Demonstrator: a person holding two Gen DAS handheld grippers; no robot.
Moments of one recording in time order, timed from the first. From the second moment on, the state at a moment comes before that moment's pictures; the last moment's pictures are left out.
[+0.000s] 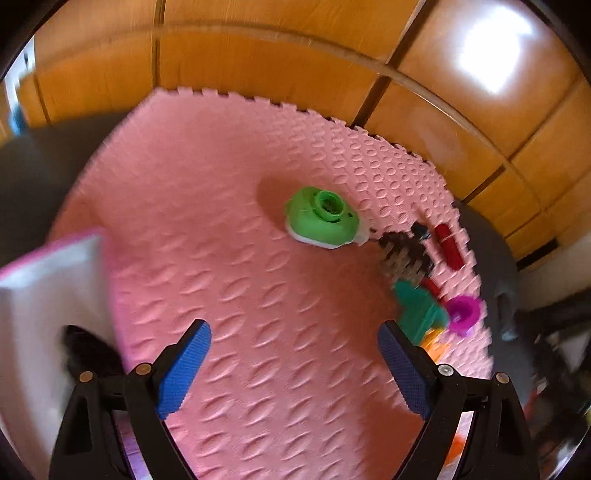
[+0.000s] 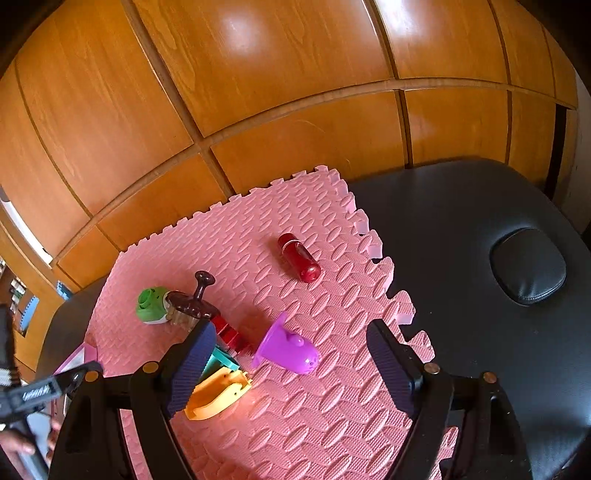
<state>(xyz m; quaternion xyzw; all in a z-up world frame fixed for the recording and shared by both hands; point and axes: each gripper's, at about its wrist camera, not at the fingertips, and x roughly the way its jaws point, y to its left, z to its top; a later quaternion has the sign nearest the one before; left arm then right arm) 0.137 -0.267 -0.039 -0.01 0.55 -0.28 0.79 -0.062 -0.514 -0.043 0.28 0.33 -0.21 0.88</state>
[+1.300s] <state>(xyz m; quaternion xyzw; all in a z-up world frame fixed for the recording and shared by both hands) 0.234 -0.363 -0.080 0.02 0.57 -0.21 0.80 -0.068 -0.534 -0.052 0.33 0.33 -0.21 0.86</state>
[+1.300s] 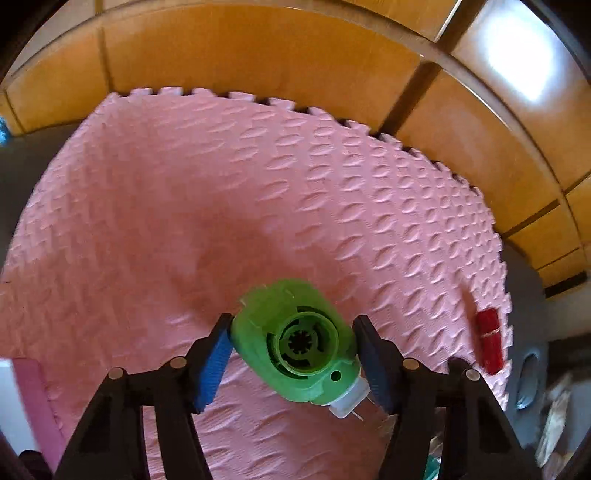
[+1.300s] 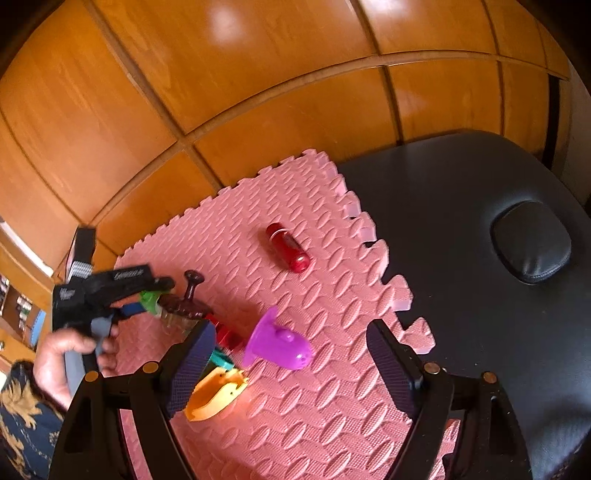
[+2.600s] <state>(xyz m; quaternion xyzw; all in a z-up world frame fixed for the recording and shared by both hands) 0.094 -0.234 -0.016 -0.01 0.53 -0.35 0.77 -0.082 -0.393 -0.086 0.09 0.56 -0.03 0.83</state>
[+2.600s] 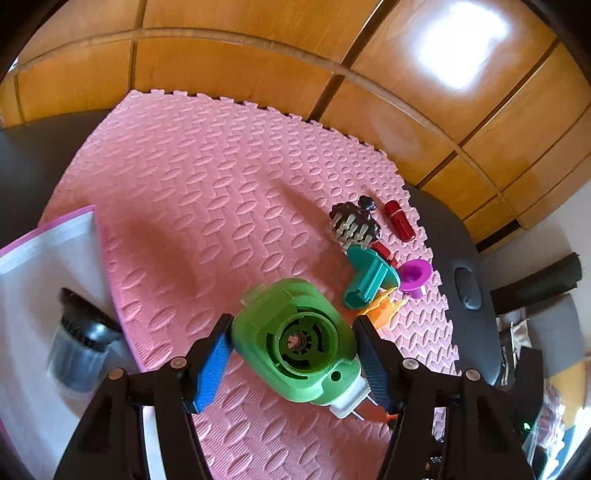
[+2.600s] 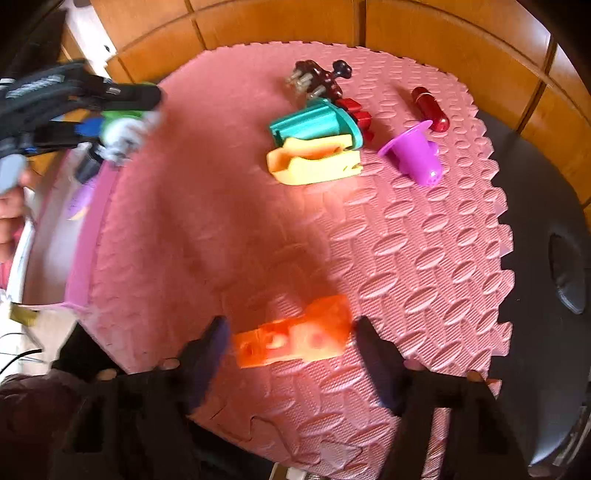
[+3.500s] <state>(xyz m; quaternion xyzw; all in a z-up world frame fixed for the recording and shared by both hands) 0.131 -0.028 -0.041 -0.07 0.53 -0.19 0.82 -0.027 -0.381 -0.101 0.06 0.51 -0.02 0.86</state>
